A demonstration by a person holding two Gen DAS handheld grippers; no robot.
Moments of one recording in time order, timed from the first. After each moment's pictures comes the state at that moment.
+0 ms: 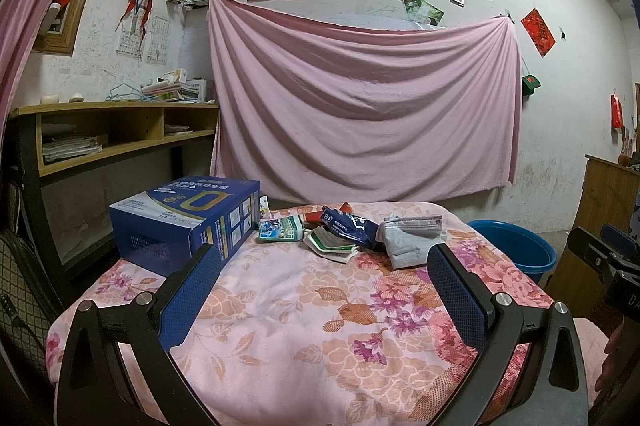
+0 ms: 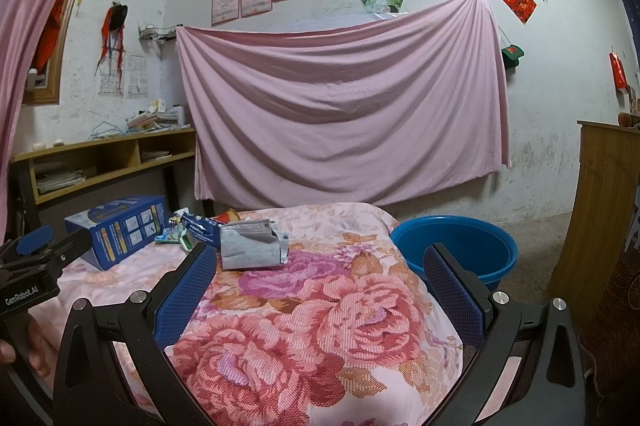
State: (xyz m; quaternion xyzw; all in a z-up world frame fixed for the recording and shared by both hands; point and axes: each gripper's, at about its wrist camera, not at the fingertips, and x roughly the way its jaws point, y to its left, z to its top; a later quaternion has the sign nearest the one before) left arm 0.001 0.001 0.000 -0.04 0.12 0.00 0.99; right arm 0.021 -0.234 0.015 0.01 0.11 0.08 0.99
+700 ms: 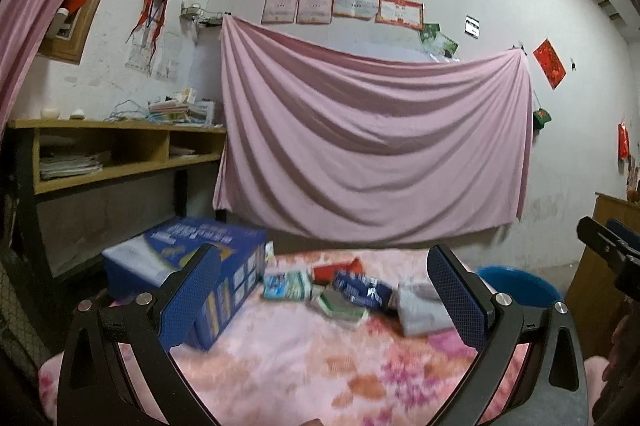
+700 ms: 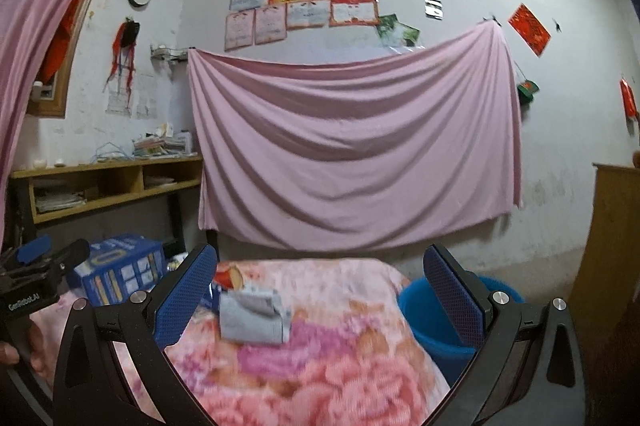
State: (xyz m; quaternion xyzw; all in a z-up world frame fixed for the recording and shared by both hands) left arm 0.041 0.027 0.030 -0.06 0.06 0.01 1.00; right arm 0.064 -0.211 0.055 -0.01 0.04 0.10 0.99
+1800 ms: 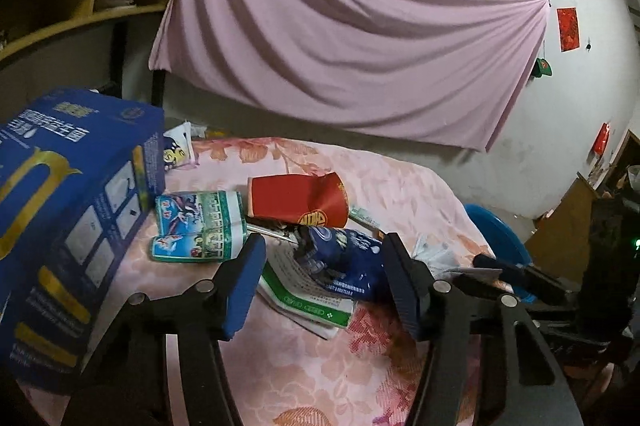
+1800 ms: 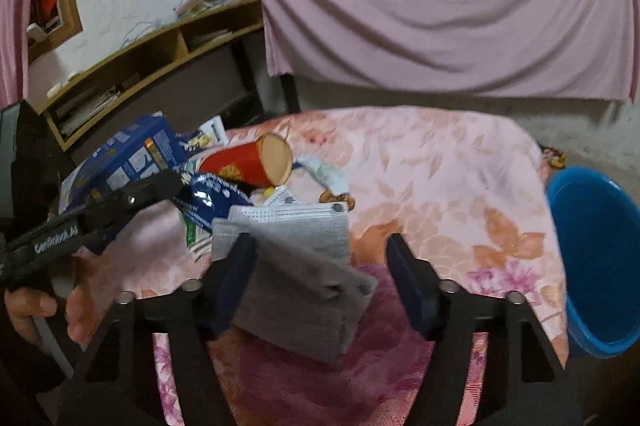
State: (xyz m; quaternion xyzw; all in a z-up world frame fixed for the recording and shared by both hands) left arm 0.224 0.046 -0.026 -0.16 0.32 -0.10 0.93; right arm 0.243 -0.167 -0.020 -0.01 0.37 0.27 0.89
